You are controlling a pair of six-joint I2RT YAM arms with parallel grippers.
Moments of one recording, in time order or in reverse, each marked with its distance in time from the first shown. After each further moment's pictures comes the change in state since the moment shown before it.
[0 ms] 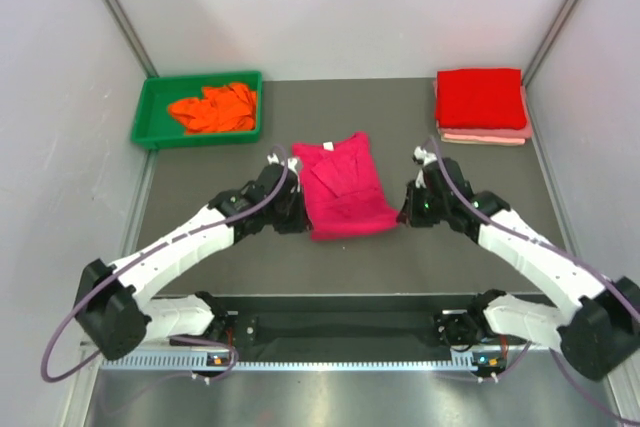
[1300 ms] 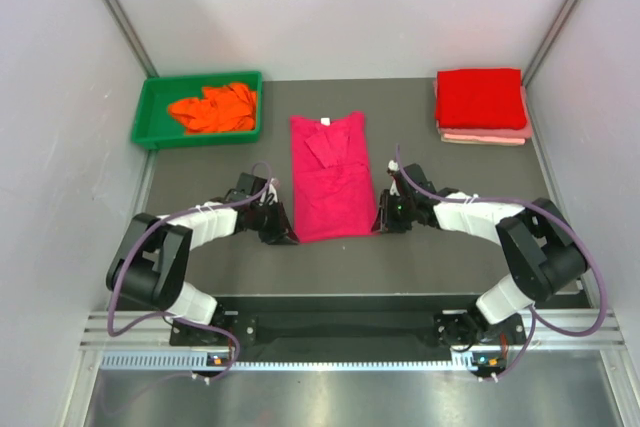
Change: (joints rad) left arm 0.397 0.328 -0.238 0.362 0.411 0.103; right arm 0.004 0.502 -0.013 0.379 -0.135 0.079
